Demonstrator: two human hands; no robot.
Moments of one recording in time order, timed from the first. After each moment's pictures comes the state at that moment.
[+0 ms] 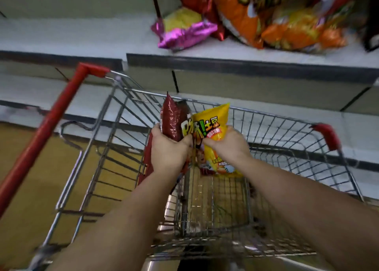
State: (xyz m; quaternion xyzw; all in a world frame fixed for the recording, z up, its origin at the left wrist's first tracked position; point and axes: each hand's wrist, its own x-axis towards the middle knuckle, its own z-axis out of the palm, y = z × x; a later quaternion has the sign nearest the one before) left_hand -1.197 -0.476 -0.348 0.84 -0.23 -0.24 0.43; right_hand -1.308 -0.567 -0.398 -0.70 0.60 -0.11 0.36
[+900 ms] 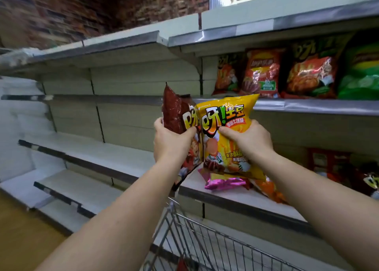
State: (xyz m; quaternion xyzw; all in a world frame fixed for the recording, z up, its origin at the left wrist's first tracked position) left_hand -1.132 -0.470 -0.031 0.69 -0.30 -0.04 0.66; right_hand -1.255 -0.584 -0.036 -0.74 0.41 -0.43 0.30
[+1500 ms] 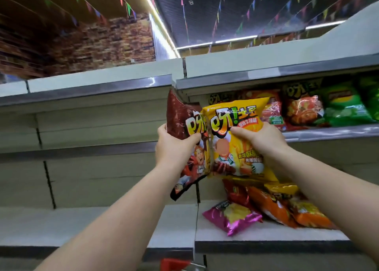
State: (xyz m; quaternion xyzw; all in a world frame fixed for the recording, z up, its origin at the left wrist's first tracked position) left_hand -0.969 -0.475 0.048 0.57 -0.47 -0.15 0.66; right_hand -1.144 -0.555 0.041 -0.63 0.46 -0.55 0.30
